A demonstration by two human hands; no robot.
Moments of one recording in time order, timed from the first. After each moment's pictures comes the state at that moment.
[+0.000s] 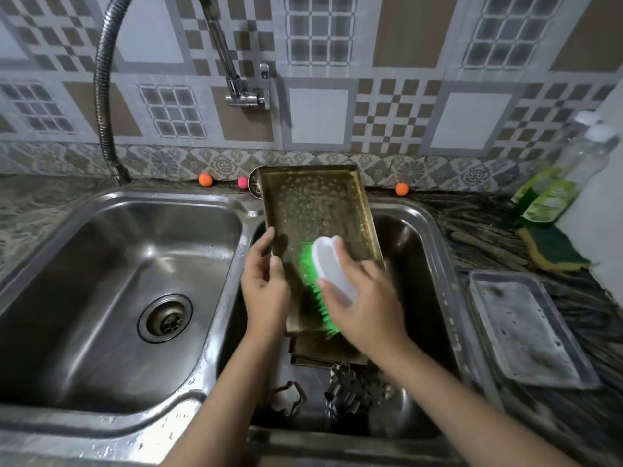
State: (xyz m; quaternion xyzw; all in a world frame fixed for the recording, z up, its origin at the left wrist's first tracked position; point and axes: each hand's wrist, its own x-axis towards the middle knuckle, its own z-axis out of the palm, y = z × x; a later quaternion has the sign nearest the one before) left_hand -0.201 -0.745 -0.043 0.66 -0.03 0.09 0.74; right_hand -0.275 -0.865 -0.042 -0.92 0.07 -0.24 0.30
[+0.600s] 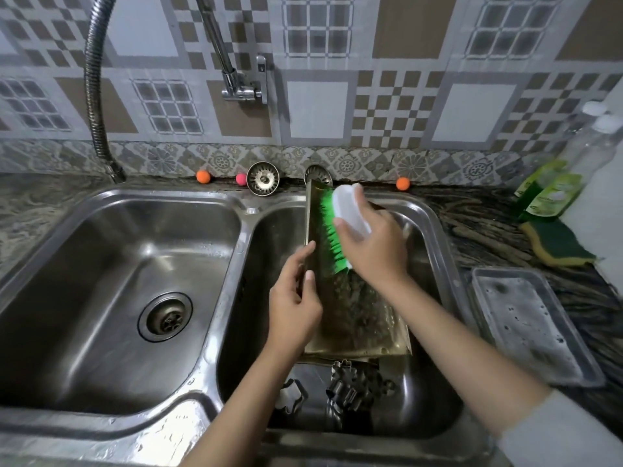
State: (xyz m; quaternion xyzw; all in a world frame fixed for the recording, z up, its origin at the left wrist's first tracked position) left_hand -0.228 -0.753 -0.052 0.75 -0.15 0.04 0.64; right_hand -0.198 -0.911 -0.037 -0.90 0.16 -0.25 0.31
